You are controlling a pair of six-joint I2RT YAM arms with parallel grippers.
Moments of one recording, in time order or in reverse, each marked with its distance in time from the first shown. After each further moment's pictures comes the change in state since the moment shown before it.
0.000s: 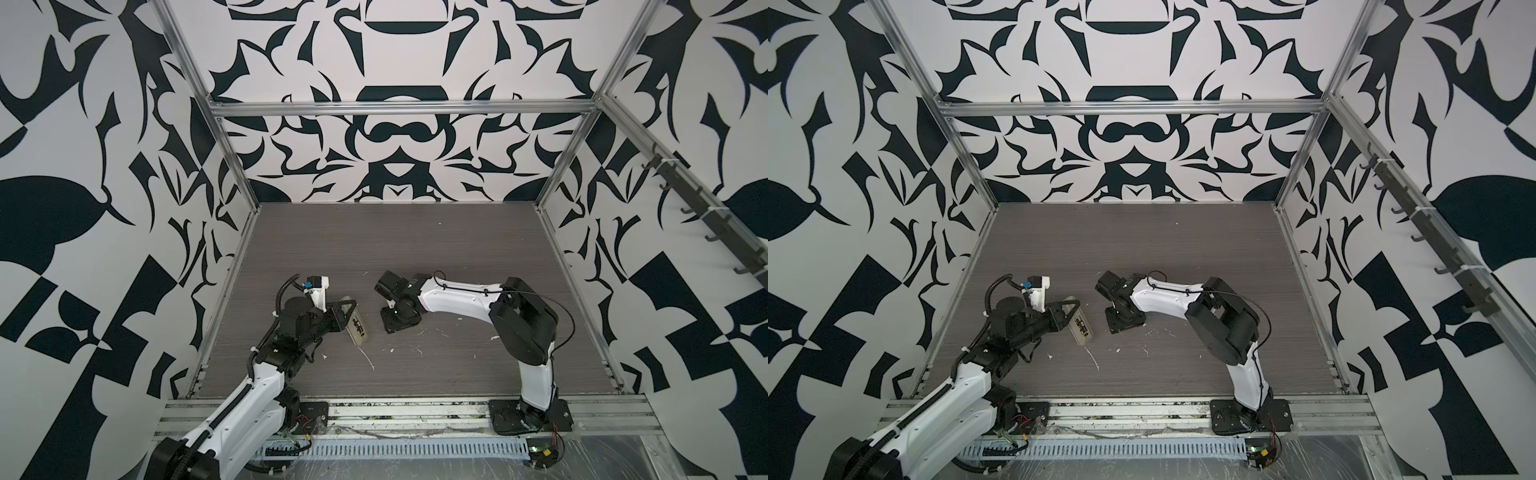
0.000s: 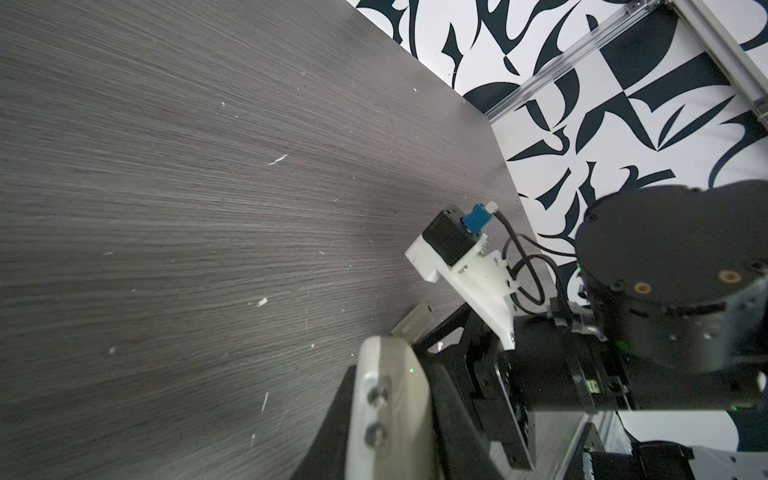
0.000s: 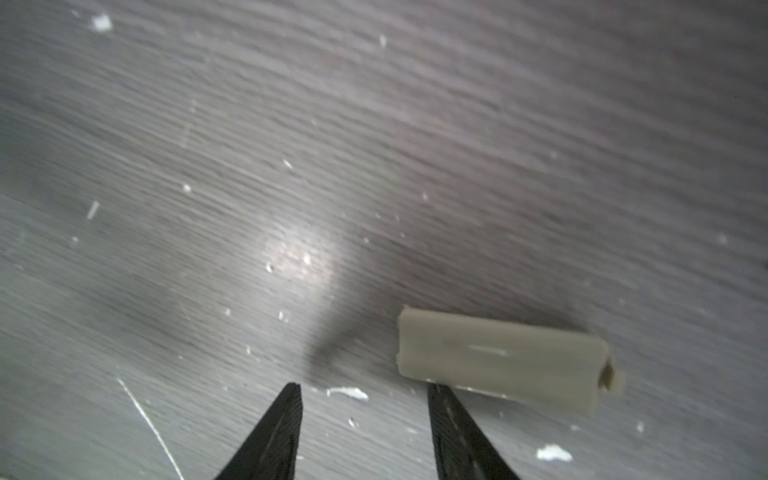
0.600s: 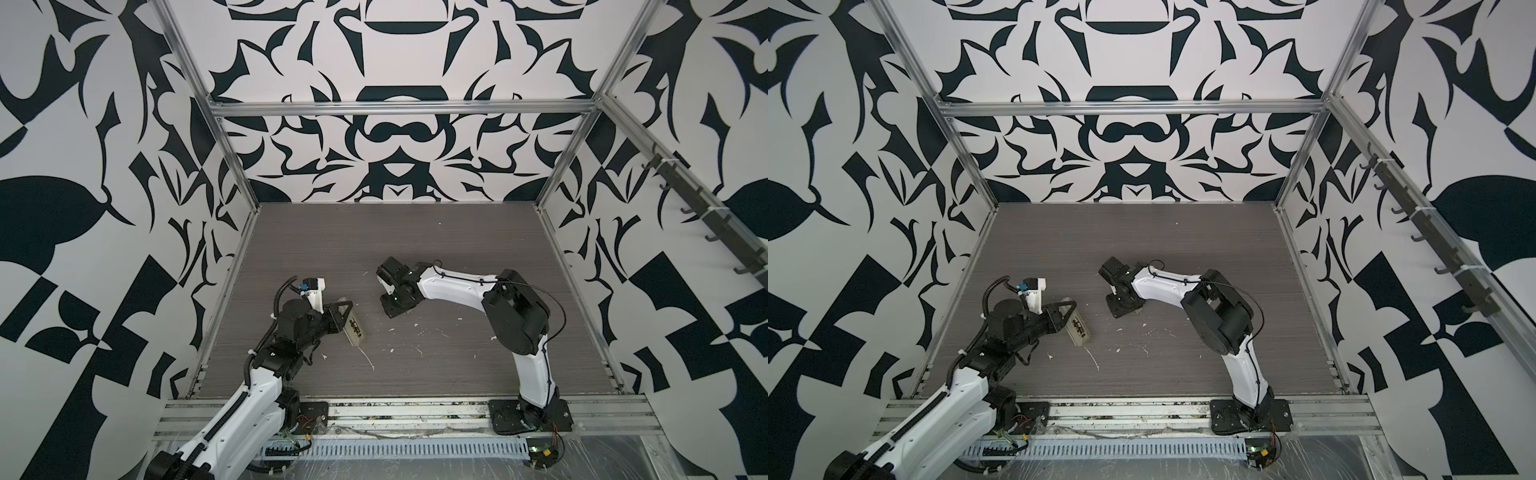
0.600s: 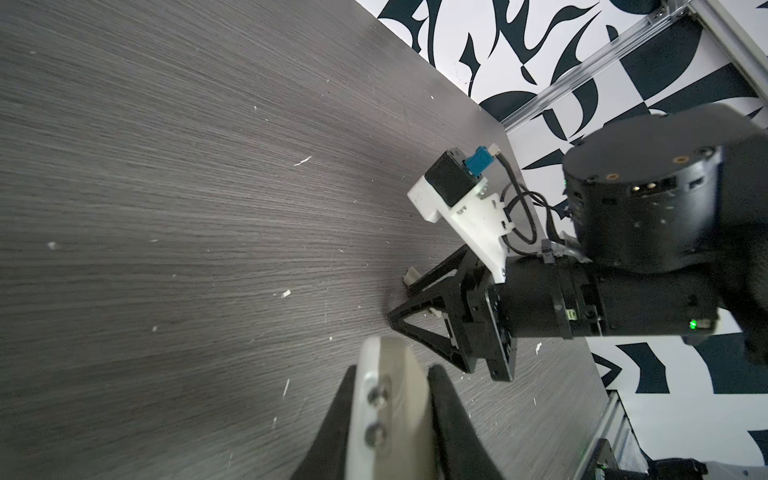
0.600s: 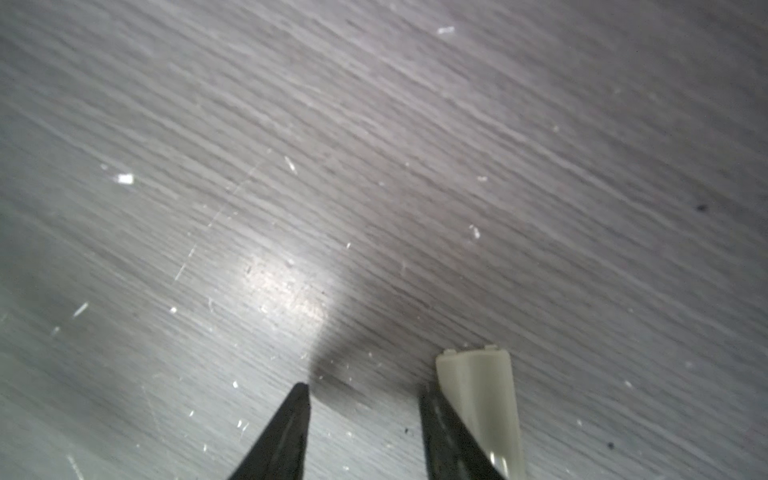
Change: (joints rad) left arm 0.000 -0.056 0.000 -0.073 -0.045 -0.004; right arm -0.078 0.054 0.081 0.046 0.034 -0.238
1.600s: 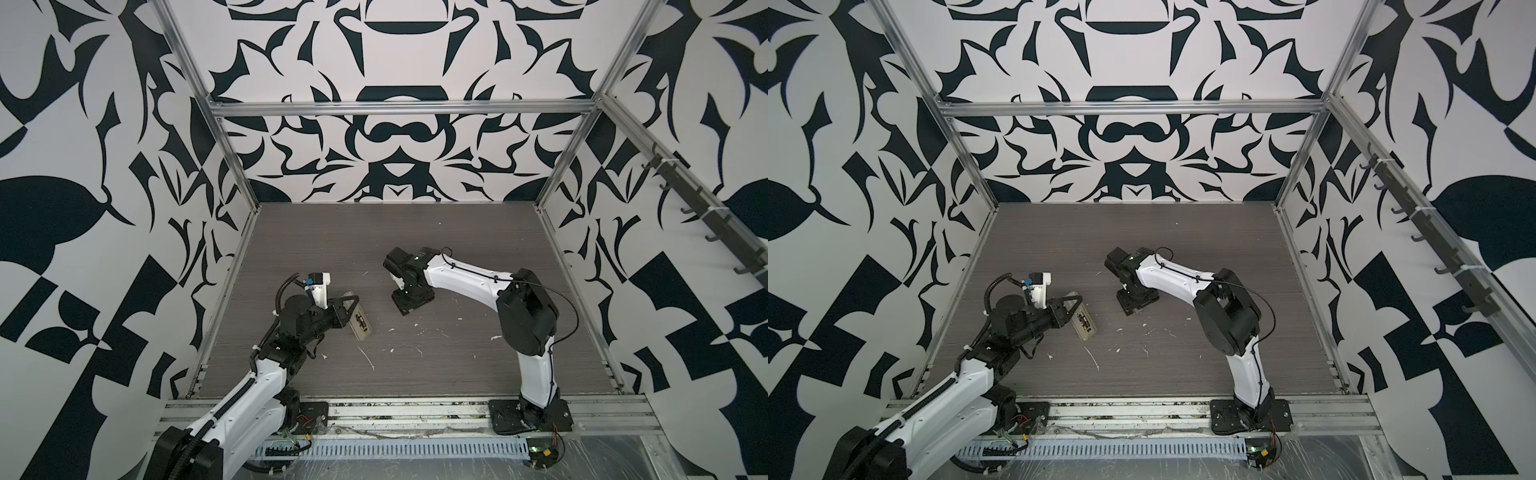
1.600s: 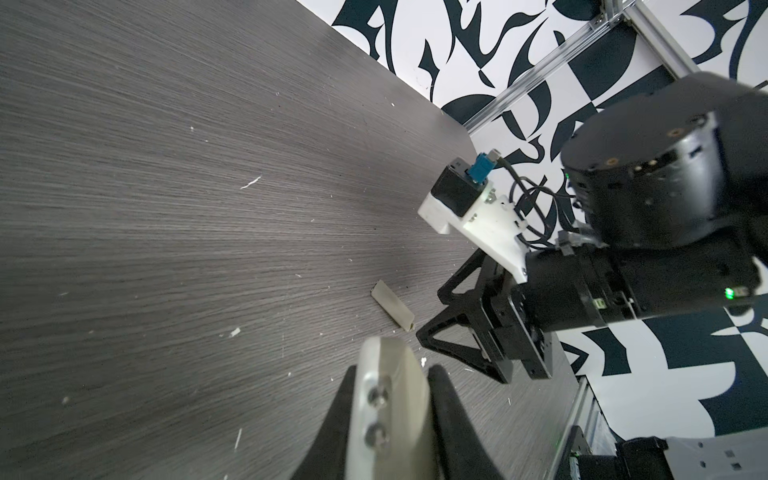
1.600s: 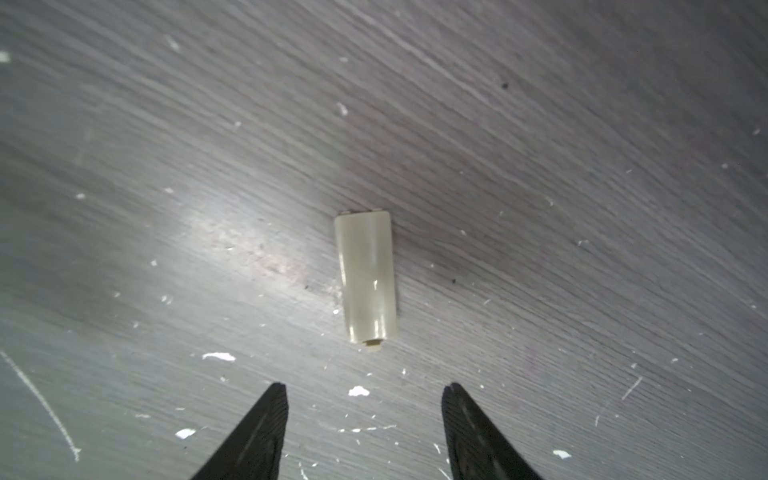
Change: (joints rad) left arm 0.000 0.121 0.000 0.207 0.084 -0.012; right arm -0.049 -0.029 0.125 -0.356 0.075 -0.034
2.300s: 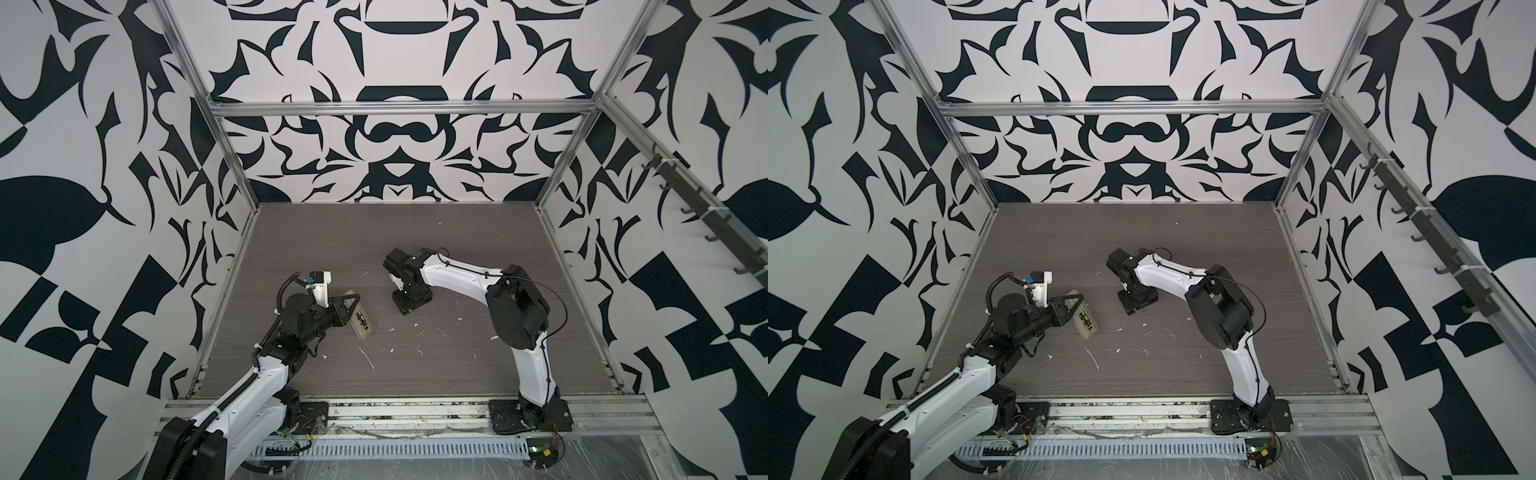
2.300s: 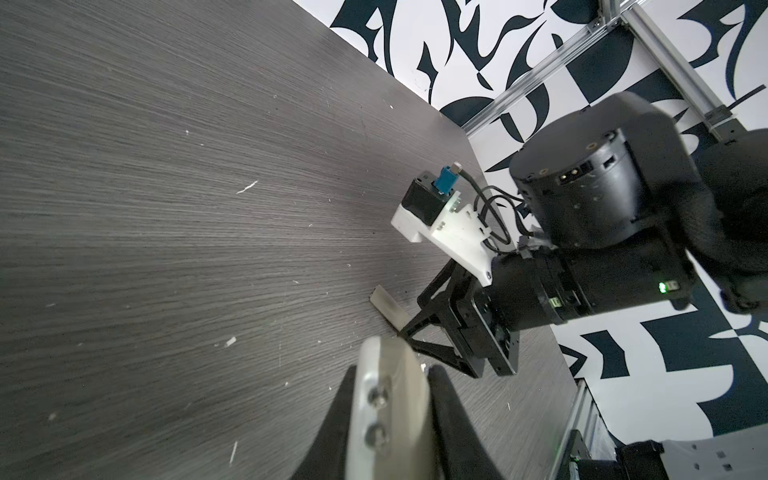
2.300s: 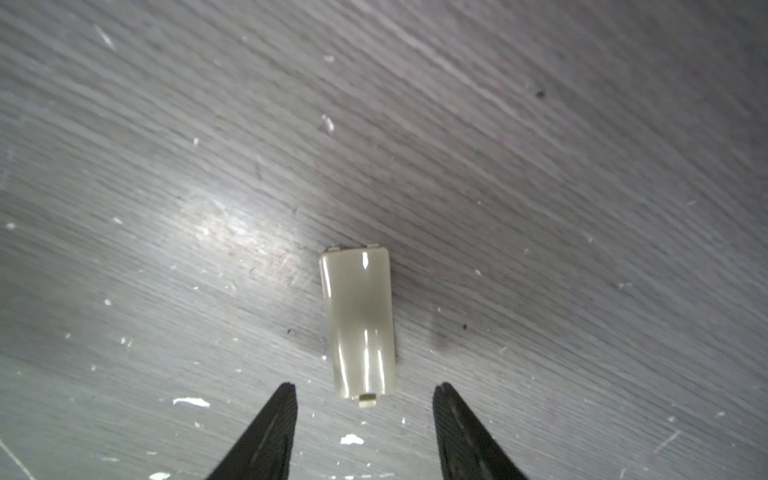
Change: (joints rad) left arm 0.000 0.043 0.000 0.050 0.003 -0.008; right arm -0.022 0.068 0.007 0.034 -0.023 -0.027
